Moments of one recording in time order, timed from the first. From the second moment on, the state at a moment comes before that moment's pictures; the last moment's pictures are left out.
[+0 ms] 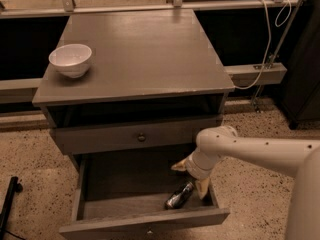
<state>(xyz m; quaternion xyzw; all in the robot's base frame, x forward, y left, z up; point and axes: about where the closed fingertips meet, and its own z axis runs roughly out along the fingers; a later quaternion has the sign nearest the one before) 0.525 -0.115 0.453 -0.91 0.39 0.06 0.12</state>
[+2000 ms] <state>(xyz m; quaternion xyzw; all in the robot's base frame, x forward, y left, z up) 0.531 -0.092 0.404 -0.91 0.38 0.04 0.16</state>
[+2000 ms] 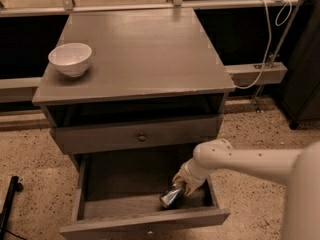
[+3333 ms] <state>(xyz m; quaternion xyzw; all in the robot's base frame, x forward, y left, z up) 0.531 -0.091 0.722 -0.91 0.31 -0.11 0.24</state>
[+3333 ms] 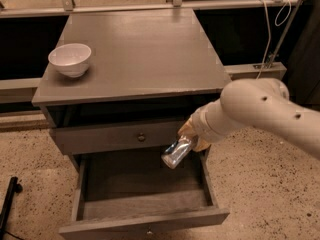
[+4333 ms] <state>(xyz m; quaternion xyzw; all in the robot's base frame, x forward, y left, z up) 0.636 -0.124 0.916 -0.88 0.41 -0.08 0.21</state>
